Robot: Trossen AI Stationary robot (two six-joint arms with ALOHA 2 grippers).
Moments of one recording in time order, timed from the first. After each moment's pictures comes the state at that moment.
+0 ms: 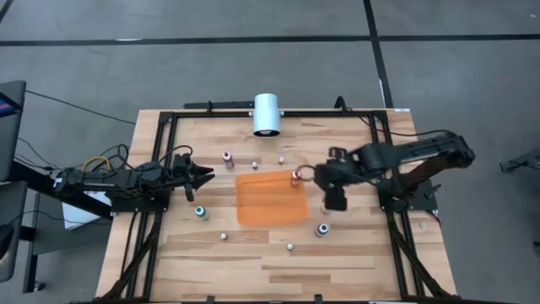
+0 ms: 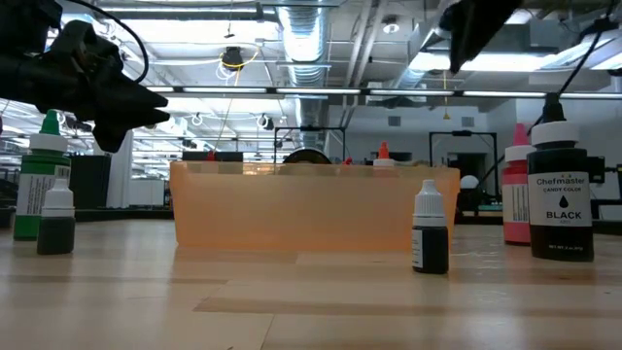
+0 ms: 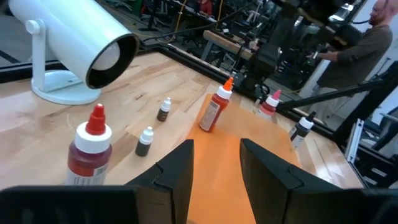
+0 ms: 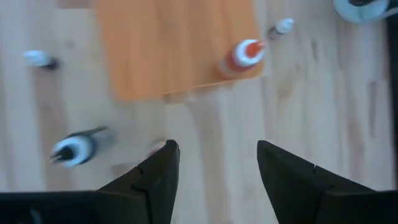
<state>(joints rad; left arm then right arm) 0.00 0.14 0.02 0.02 -0.24 -0.43 0.22 1.41 1.39 -1.25 0.21 0.21</state>
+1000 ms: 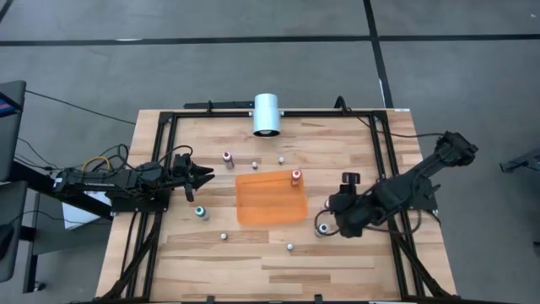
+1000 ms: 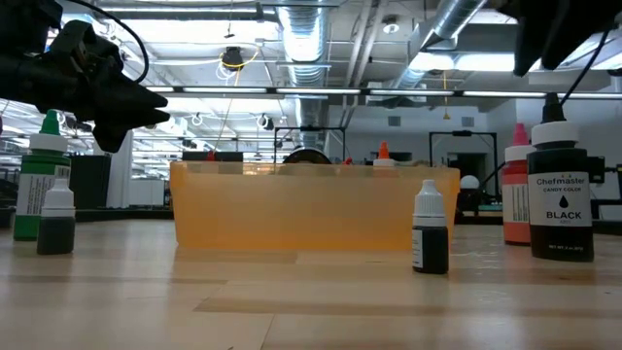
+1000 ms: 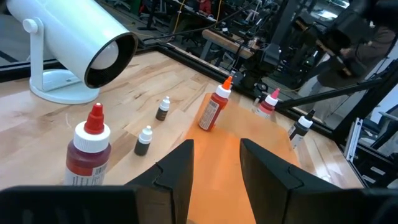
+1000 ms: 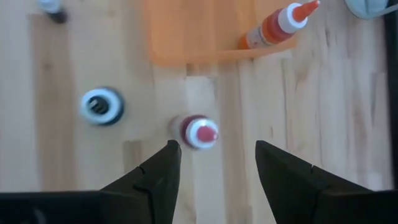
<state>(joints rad) 0.00 0.14 0.02 0.02 -0.24 -0.43 0.56 1.40 1.20 -1.23 0.43 0.49</state>
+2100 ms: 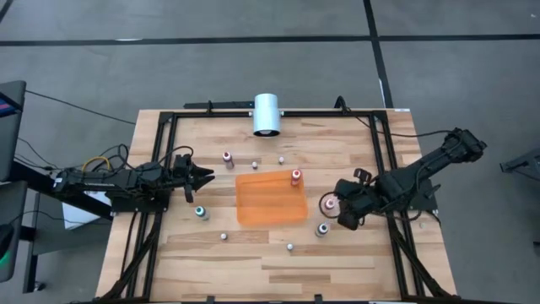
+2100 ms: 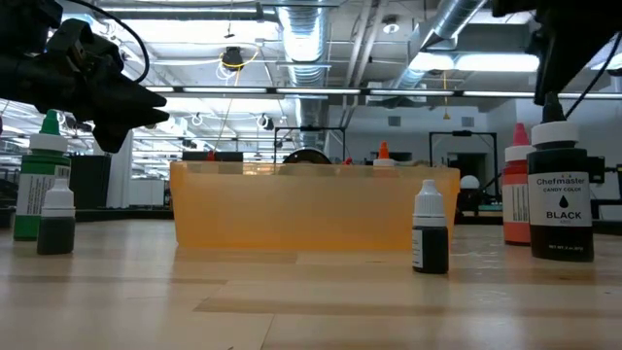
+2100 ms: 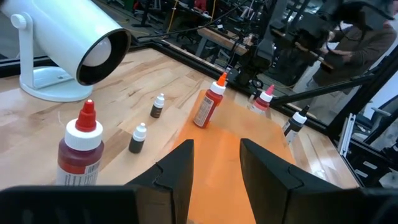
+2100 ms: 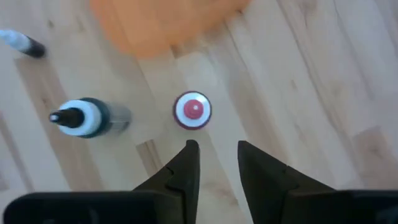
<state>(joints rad) 0.00 0.14 0.02 0.02 -0.21 -0.43 0.49 1.24 1.03 -1.15 0.31 0.81</state>
